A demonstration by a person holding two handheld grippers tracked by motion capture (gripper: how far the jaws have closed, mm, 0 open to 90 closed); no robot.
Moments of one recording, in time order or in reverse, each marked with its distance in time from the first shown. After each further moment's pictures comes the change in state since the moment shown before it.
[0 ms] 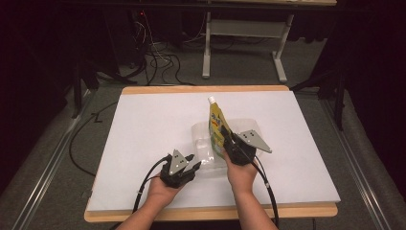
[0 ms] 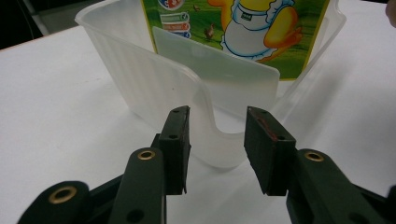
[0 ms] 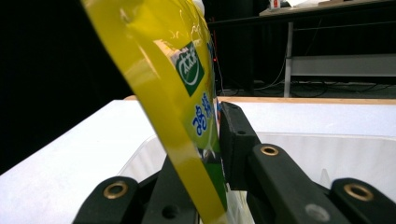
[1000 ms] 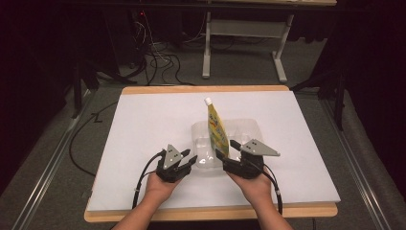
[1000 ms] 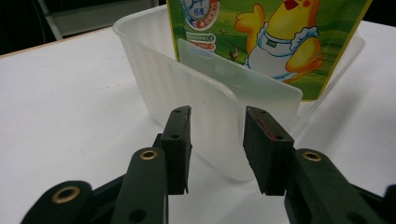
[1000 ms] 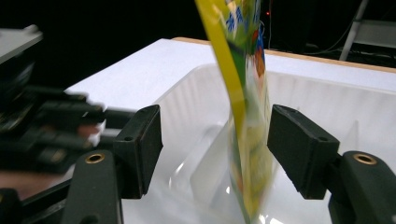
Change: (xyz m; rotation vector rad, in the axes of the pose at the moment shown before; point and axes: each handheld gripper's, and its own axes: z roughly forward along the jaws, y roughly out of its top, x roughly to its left) left arm 0.017 0.004 -0.001 -0.034 0.037 -0.051; right arm -0.009 -0.002 -0.044 0.216 0.210 -0.123
